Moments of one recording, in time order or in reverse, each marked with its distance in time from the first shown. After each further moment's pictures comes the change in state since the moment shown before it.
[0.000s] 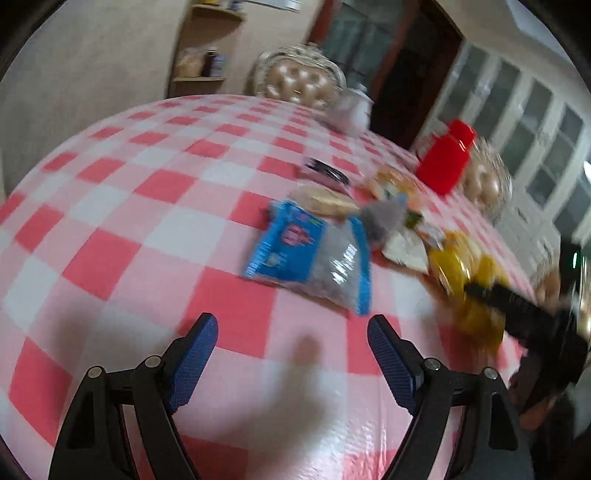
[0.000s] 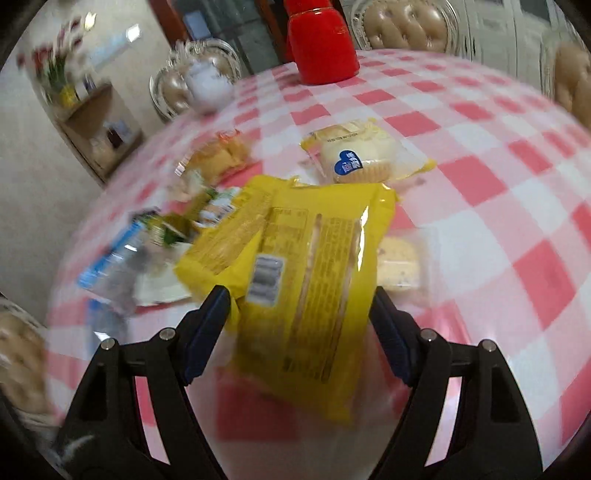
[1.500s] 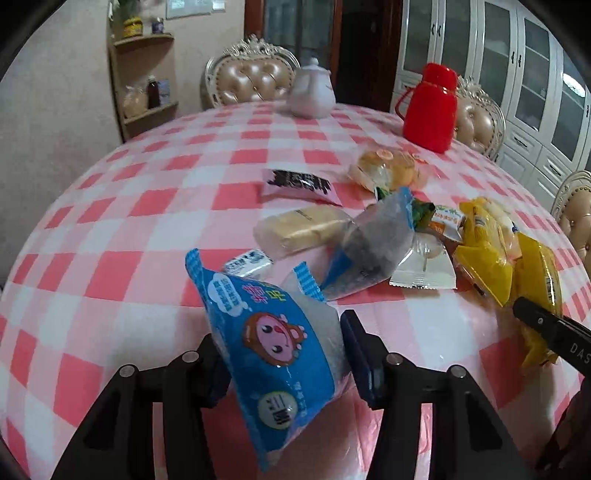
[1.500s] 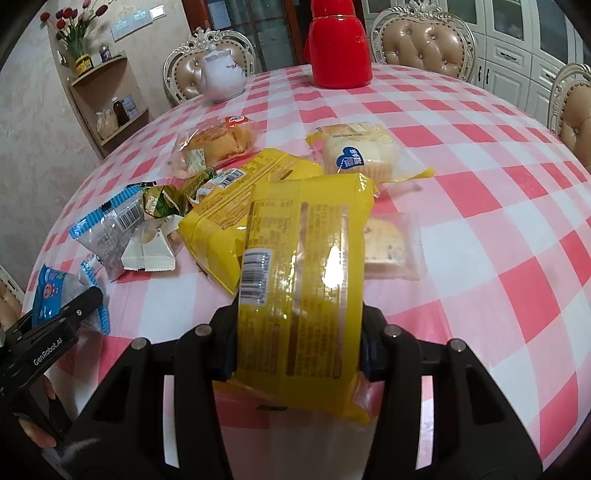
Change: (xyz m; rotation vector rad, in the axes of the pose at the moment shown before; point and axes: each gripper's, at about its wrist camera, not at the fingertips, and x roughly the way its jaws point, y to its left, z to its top) left arm 0.058 -0.053 0.037 0.321 0.036 0.079; right arm -0.010 -0.014 -0.016 -0.022 -0.010 0.046
